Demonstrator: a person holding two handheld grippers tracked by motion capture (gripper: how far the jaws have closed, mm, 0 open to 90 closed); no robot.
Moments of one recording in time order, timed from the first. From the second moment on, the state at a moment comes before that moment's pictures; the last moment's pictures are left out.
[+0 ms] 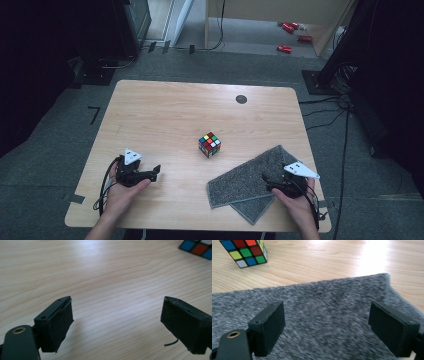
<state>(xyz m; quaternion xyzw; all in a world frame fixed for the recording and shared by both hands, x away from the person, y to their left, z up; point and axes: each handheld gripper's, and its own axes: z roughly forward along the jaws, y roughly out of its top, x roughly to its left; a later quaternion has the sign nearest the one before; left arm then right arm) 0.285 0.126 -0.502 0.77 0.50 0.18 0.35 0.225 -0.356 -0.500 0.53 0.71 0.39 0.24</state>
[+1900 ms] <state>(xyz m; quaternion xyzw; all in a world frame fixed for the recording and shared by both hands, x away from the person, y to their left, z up) 0.350 -0.040 -0.515 0.84 0.38 0.15 0.36 0.230 -0.323 -0.523 0.52 0.76 0.34 0.21</state>
